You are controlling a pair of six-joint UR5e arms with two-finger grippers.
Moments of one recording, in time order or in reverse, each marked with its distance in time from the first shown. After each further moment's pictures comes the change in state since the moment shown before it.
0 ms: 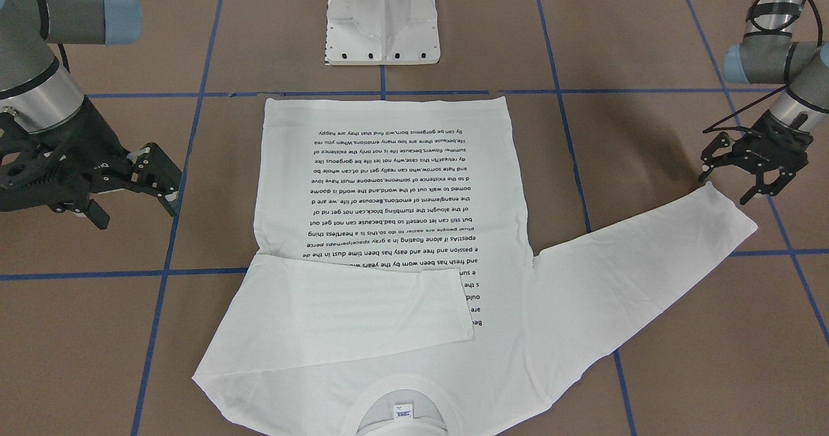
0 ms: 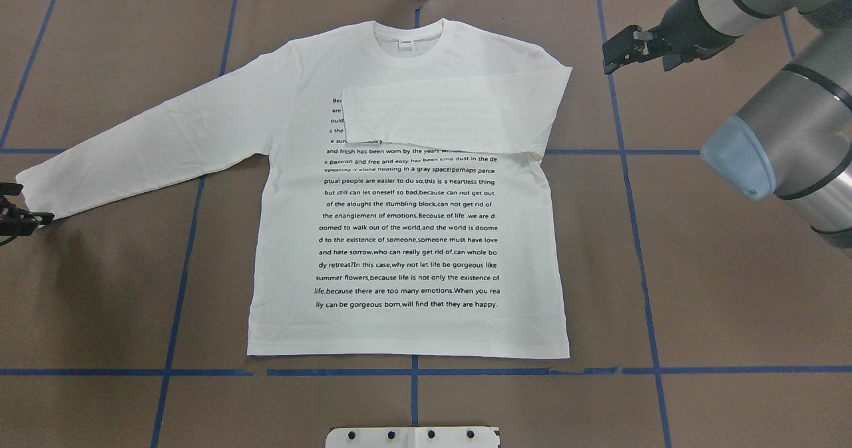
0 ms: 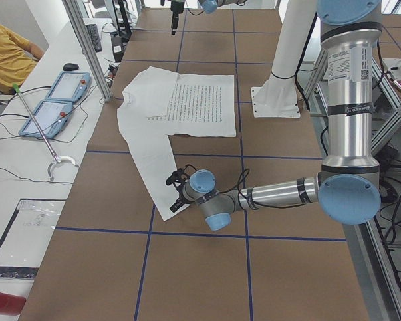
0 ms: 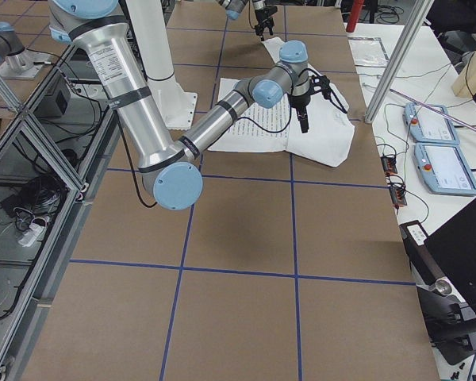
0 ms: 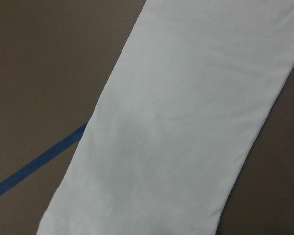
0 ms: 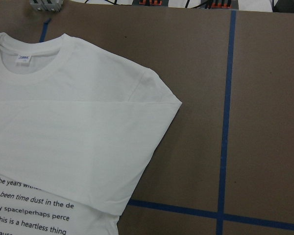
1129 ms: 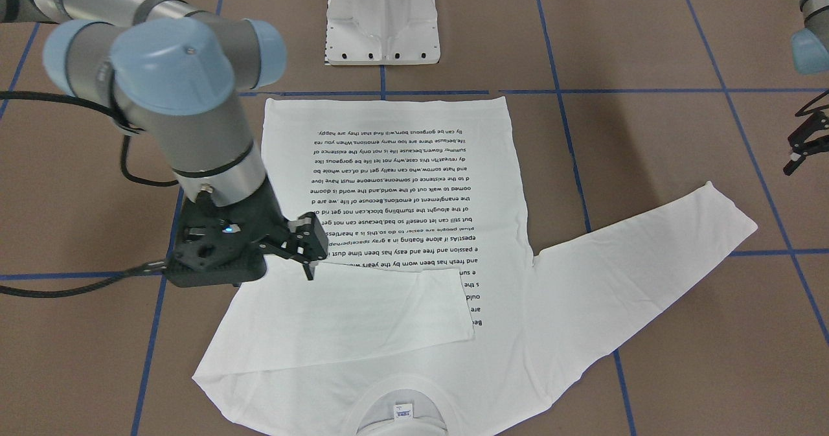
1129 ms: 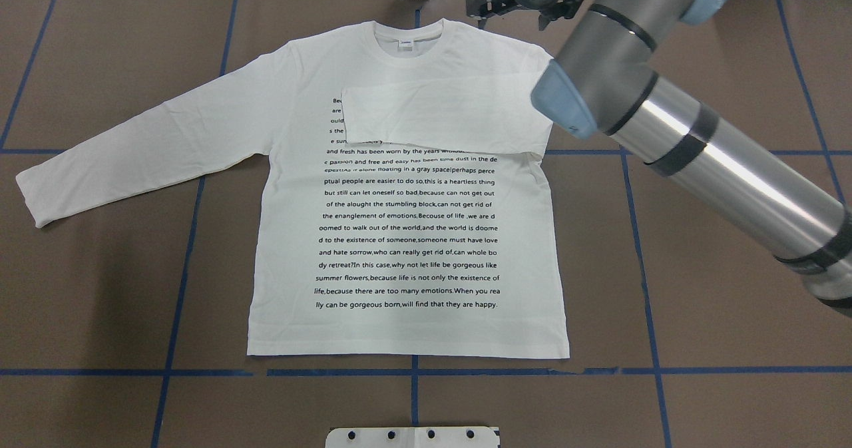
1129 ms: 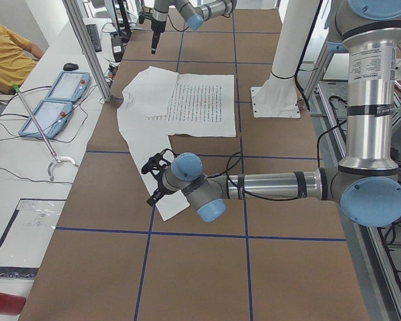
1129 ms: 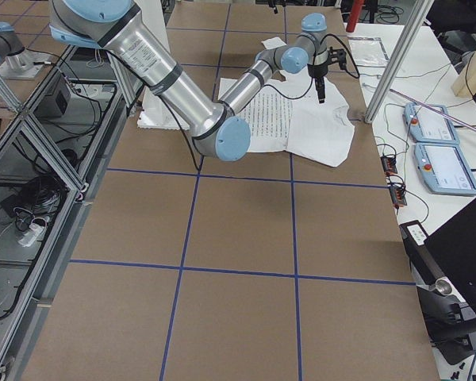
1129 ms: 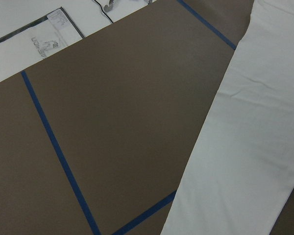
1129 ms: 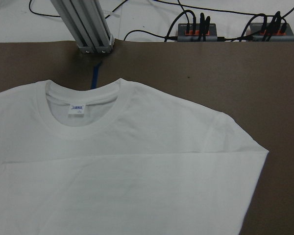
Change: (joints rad) left arm -0.304 -0.018 -0.132 0.190 -0.182 0.060; right arm -0.075 0.326 -0.290 -0.012 -0.076 0.108
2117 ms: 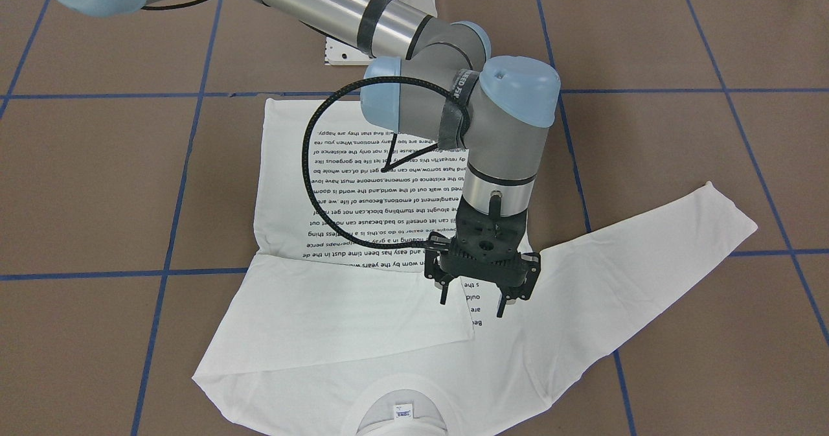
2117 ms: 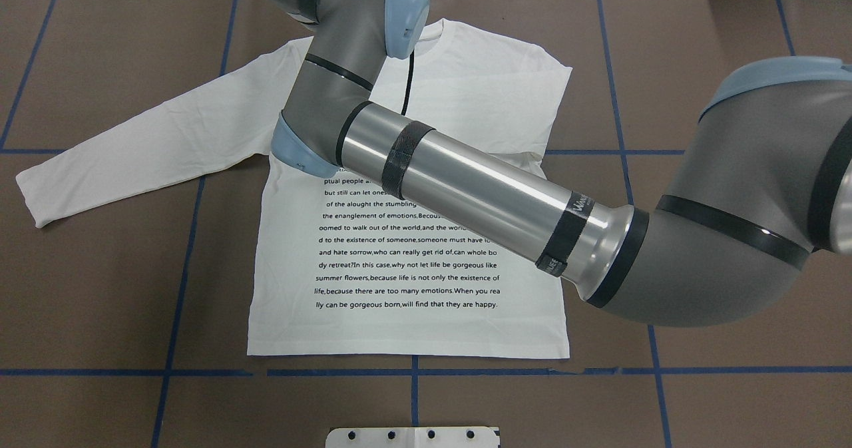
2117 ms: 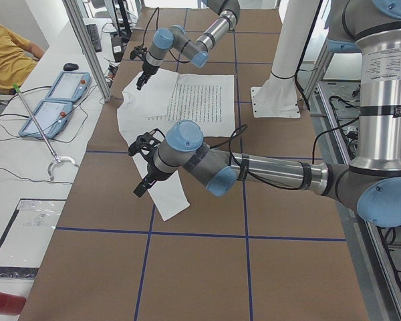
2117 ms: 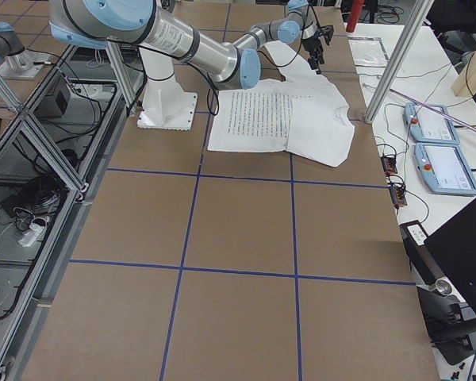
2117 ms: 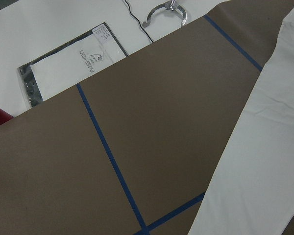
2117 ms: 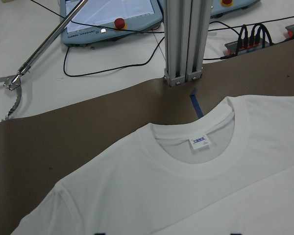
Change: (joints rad) left arm -0.248 -0.021 -0.268 0.479 -0.031 0.241; right arm -0.281 0.650 -0.819 0.176 -0.471 0.522
